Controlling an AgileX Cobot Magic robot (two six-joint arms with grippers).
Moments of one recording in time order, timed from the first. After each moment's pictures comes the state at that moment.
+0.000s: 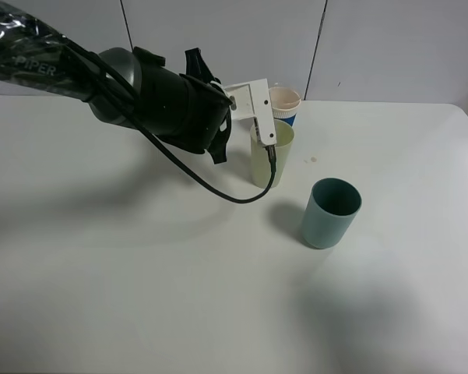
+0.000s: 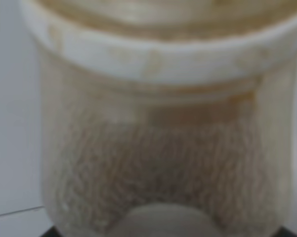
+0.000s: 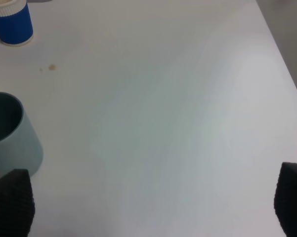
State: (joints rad) left arm -0.81 2.08 -1.29 -1.58 -0.78 2.42; right arm -0.12 0.00 -0.51 0.06 1.06 -0.13
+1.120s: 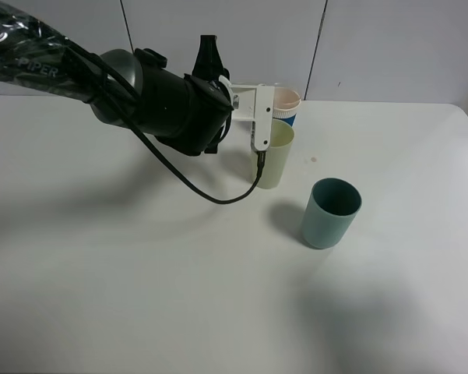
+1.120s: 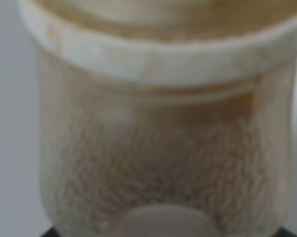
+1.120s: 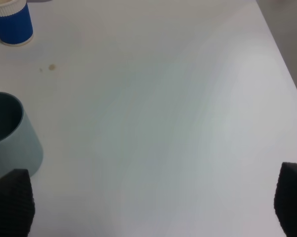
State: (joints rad) left arm -0.81 2.09 -1.29 -1.41 -0.81 2.53; right arm -0.12 0.00 -0.51 0.06 1.06 -0.13
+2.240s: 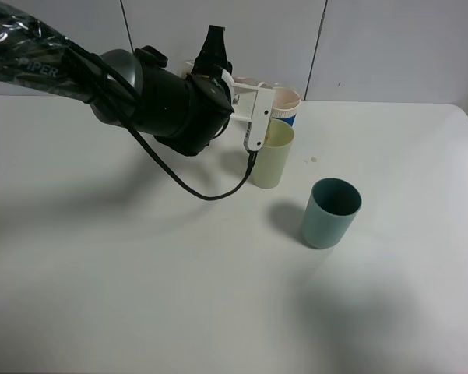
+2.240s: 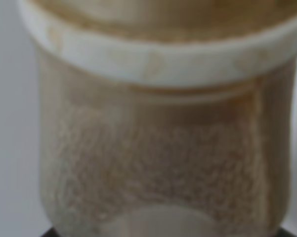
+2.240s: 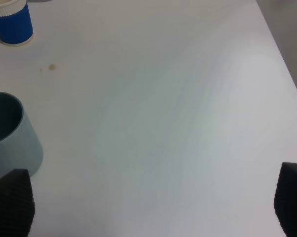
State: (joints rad) left arm -0.81 2.09 -1.29 -1.32 -0.86 2.62; right arm -0.12 0.00 -0.51 0.06 1.06 -0.13
